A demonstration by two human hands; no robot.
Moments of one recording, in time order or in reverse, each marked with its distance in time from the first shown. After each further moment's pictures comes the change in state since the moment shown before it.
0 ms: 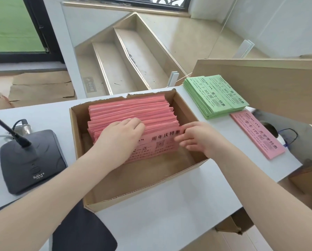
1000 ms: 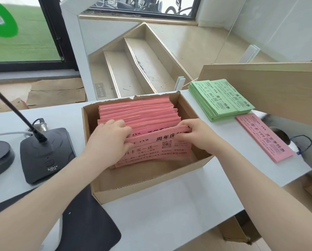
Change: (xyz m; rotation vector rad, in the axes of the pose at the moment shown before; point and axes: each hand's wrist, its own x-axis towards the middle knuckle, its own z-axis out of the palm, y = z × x) left_hand -0.029 -0.003 -0.016 -0.121 -0.047 -0.285; right_hand 0.011 0.010 -0.003 -0.467 -0.091 -0.564
